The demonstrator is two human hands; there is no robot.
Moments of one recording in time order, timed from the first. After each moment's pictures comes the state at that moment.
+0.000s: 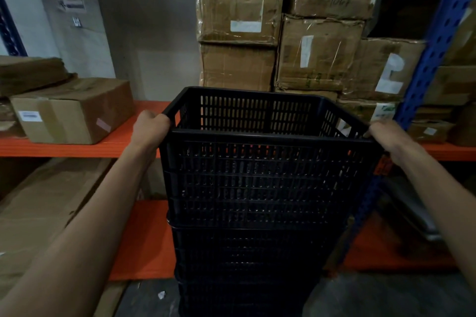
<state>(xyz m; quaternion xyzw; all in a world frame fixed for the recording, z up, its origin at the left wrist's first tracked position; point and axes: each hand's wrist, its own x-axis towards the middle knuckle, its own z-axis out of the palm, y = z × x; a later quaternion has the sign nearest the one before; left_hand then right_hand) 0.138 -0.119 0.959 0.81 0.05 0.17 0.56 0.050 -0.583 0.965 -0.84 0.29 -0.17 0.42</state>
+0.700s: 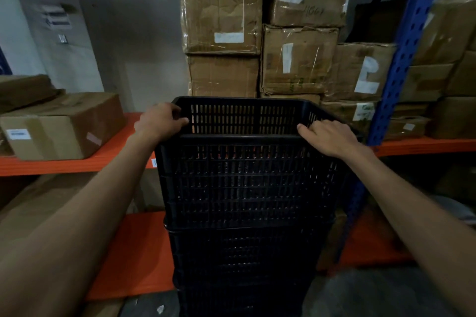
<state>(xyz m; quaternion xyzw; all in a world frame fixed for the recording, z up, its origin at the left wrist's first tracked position) 0.131 -0.146 1.002 0.95 -0.08 0.14 0.26 0.047 -0.509 0.963 -0.98 0.06 -0.21 0.01</state>
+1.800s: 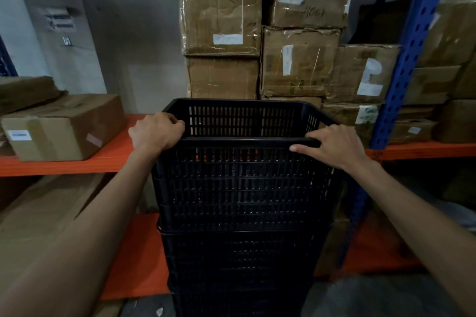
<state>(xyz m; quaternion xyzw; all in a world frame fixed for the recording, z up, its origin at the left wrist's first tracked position) 0.140 -0.158 0.978 0.95 -0.01 0.25 0.16 0.038 -0.531 0.948 -0.93 -0.05 -0.36 -0.08</state>
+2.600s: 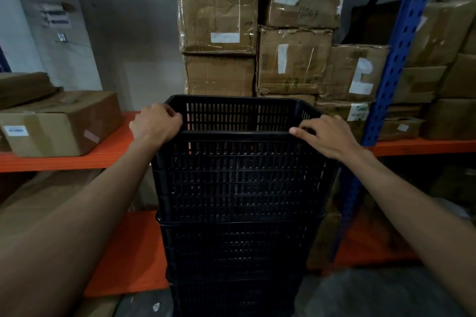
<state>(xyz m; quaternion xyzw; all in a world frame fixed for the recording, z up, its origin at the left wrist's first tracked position) 0.131 -0.156 0.981 0.93 -0.02 0.28 0.24 0.036 -0.529 0.957 -0.95 -0.04 -0.32 -0.02</state>
